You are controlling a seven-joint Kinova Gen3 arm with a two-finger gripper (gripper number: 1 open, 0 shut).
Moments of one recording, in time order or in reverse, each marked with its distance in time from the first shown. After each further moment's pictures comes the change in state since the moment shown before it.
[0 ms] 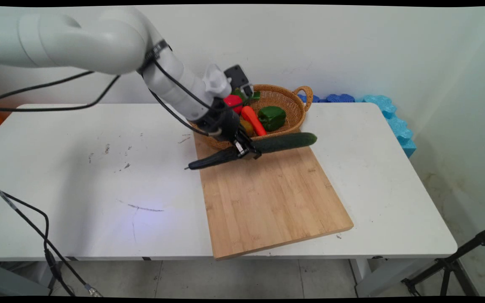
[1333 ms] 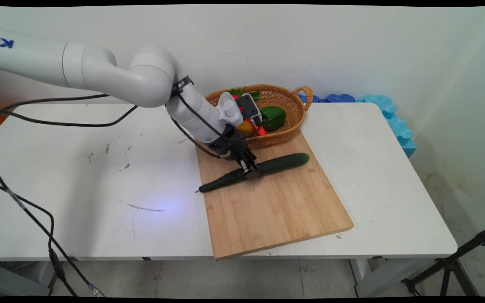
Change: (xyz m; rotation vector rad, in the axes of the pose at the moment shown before) arm -0.019 0.000 0.065 0.026 -0.049 0.019
